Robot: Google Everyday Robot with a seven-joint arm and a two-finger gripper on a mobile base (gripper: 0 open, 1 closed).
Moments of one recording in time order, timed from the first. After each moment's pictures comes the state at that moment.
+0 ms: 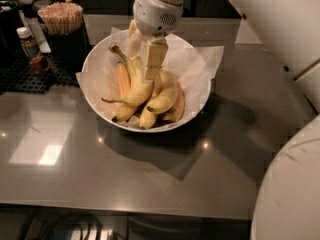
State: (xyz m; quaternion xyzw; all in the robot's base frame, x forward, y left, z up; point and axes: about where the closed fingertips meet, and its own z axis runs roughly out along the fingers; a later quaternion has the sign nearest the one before) arm 0.566 0.045 0.940 -0.84 0.52 0.10 0.15
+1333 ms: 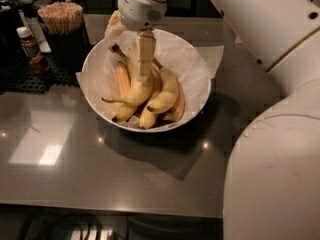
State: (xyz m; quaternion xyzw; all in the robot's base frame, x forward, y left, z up) arm 0.583 0.088 0.941 -0.87 0.45 0.12 0.18
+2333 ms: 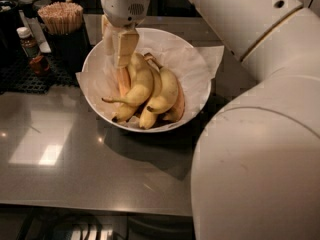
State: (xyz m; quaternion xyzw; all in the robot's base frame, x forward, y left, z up) arm 0.590 0.104 0.945 -0.88 0.45 0.07 0.13
